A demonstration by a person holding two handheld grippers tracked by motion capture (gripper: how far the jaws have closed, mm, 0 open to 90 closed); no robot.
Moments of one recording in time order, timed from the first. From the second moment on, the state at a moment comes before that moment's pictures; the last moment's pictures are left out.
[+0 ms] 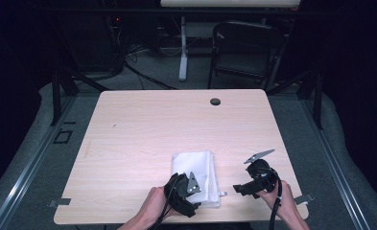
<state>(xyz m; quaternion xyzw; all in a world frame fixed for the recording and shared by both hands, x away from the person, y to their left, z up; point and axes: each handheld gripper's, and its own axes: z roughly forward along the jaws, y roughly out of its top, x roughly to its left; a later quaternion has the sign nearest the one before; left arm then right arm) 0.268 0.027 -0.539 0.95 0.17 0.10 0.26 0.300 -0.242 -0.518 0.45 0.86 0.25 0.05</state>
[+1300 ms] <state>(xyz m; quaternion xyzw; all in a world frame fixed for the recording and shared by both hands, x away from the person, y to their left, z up) 0.279 0.026 -0.557 0.95 0.15 0.06 0.25 0.305 -0.164 -0.537 0.39 0.88 0.26 -0.04</state>
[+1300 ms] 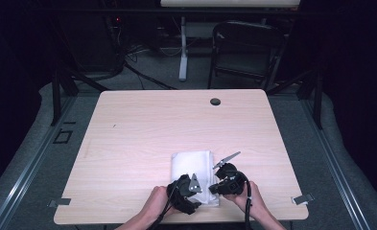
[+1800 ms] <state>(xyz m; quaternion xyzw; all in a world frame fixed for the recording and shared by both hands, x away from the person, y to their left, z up) 0.272 0.021 -0.552 0.95 0.15 0.08 0.28 0.303 -0.168 -0.520 0.42 0.84 0.35 -0.07</state>
